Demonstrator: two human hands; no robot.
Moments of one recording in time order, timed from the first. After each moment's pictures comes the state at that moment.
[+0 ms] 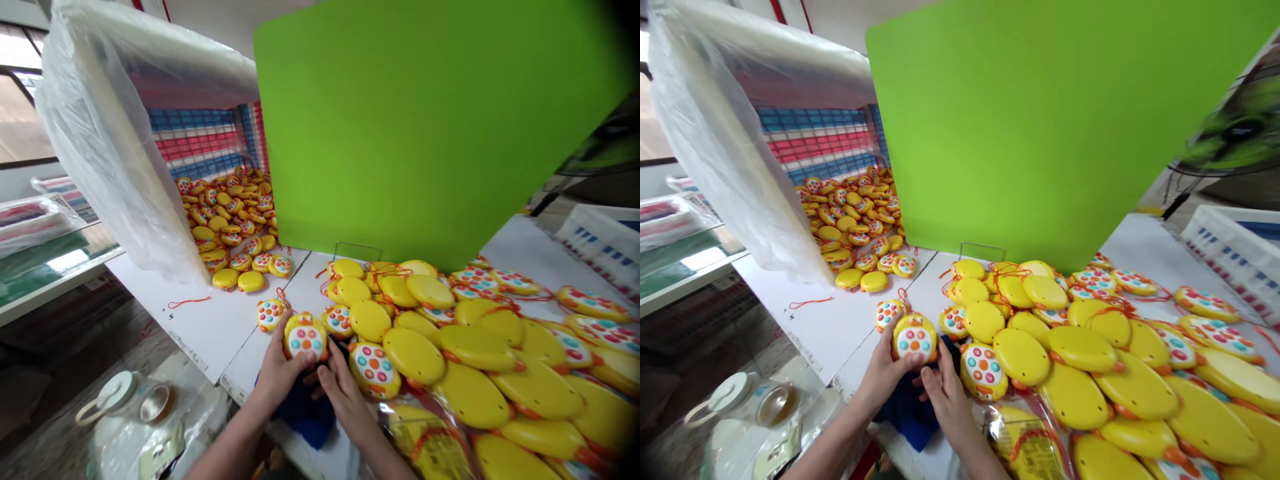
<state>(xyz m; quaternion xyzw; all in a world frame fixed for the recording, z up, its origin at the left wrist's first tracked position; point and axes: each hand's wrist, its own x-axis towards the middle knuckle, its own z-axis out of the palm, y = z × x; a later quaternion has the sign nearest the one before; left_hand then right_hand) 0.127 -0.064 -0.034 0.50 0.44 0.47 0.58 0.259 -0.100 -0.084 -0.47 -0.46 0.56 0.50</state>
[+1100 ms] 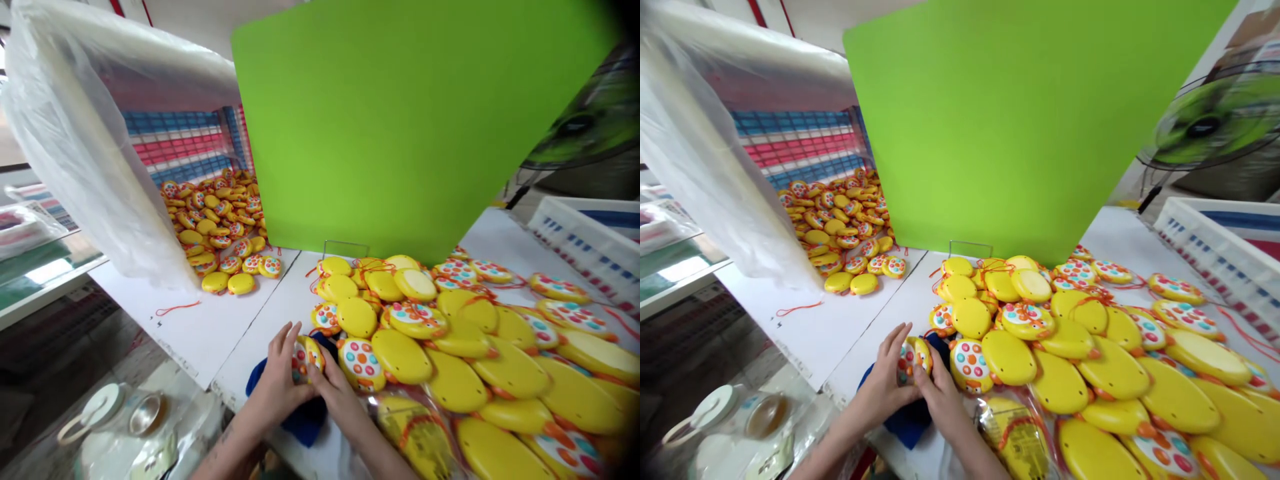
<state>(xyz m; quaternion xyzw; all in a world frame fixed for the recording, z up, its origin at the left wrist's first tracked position) 0.124 -0.071 -0.041 0.73 0.50 0.29 0.36 0.266 -0.094 -0.089 -0.48 -0.45 0.56 0.50</state>
